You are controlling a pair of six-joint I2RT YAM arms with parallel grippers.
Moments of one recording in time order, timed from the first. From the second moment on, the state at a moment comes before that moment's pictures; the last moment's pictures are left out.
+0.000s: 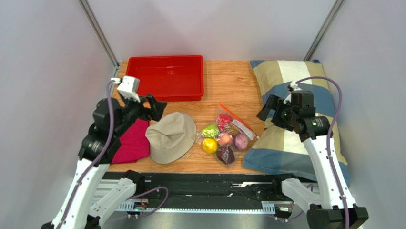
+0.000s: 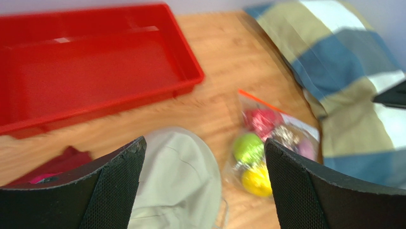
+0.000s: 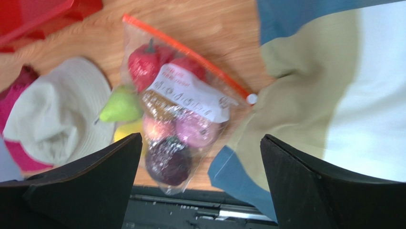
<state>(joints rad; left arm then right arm) -0.36 0.72 1.12 -0.56 0.06 -0.20 0.09 0.95 1.11 -0.92 -0.13 0.45</state>
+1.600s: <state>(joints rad) -0.62 2.36 1.91 -0.52 0.61 -0.54 0.20 1.07 0.99 -1.00 -0.33 0.40</state>
